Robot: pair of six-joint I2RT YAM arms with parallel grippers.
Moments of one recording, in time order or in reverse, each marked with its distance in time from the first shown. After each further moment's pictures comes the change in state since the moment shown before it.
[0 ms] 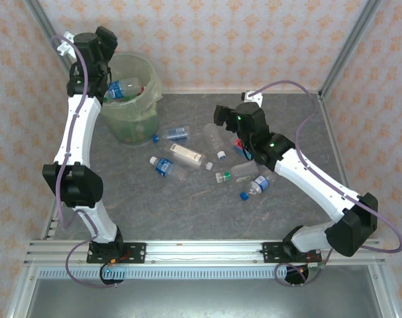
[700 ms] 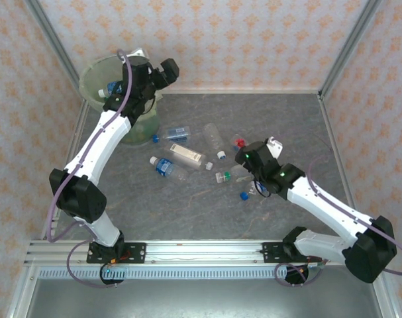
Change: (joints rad) left arm -0.308 -0.119 -0.271 0.037 0.192 0.247; right arm -0.002 -0.267 -0.448 -0.249 -0.039 0.517
